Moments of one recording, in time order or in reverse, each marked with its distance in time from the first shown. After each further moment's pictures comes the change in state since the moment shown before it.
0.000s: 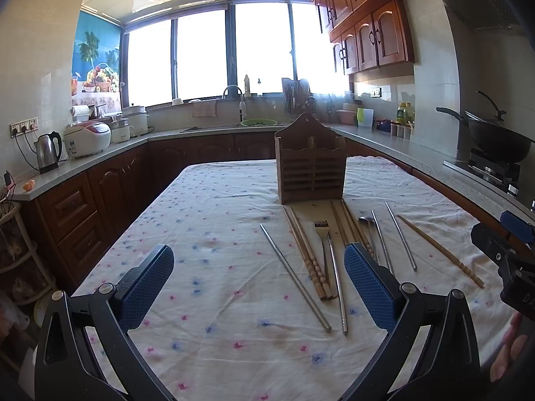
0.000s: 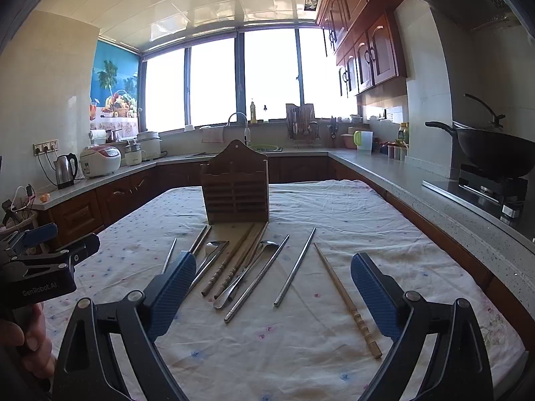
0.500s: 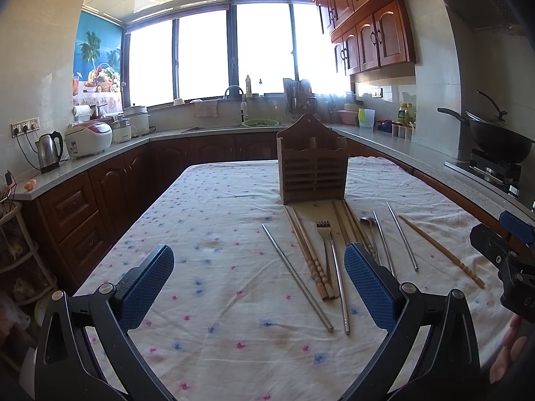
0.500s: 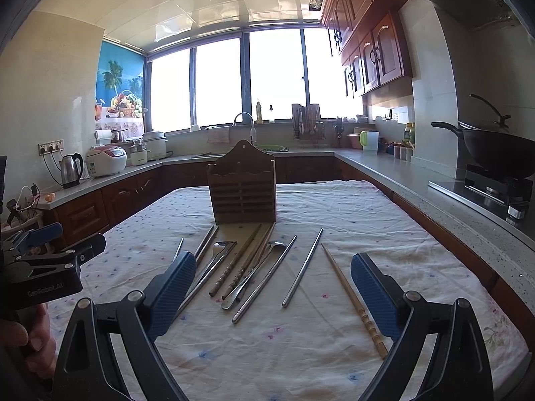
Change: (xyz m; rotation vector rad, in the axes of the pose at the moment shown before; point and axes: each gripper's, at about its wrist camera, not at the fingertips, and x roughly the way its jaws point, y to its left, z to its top) left arm 0.002 0.001 0.001 -0.002 0.000 0.005; right arm 0.001 0.002 0.002 -0.004 -0.001 0.030
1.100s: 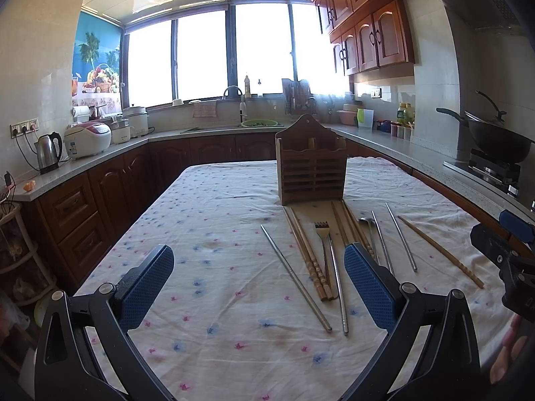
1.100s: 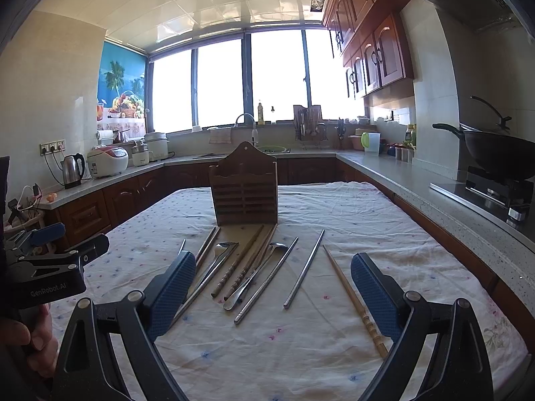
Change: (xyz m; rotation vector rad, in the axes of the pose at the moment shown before) left arm -0.004 0.001 0.000 0.003 -0.003 -0.005; right arm -0.001 0.001 0.001 0.000 -0.003 0.005
